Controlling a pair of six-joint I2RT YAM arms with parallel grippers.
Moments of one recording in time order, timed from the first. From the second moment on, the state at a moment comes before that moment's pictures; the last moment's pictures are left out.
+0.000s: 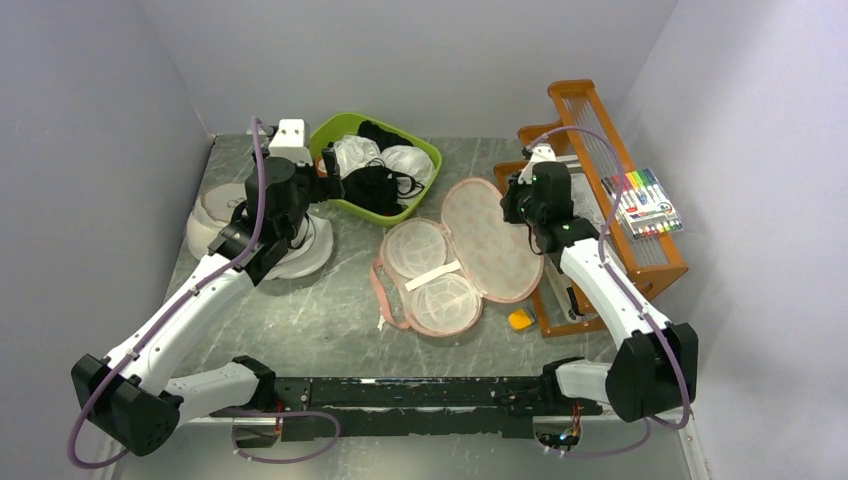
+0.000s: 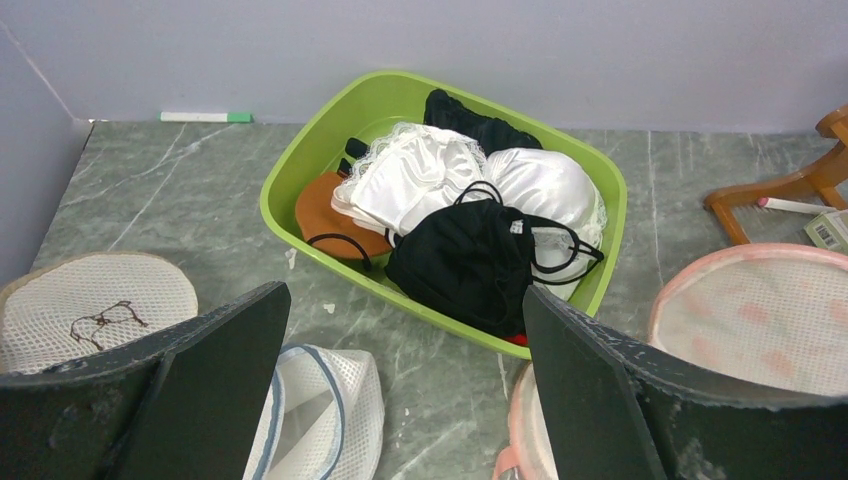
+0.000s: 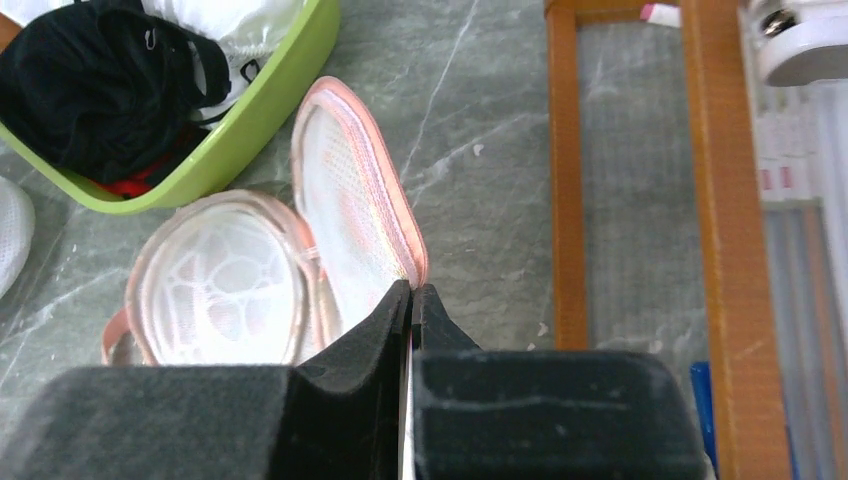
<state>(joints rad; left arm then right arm) -0.51 1.11 1.07 -0.13 -0.44 -0.16 0.25 1.28 0.97 -0.20 -0.01 0.19</state>
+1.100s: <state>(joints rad) -0.51 1.12 1.08 -0.14 -0.44 -0.16 0.88 1.62 1.05 -0.20 0.11 0.36</state>
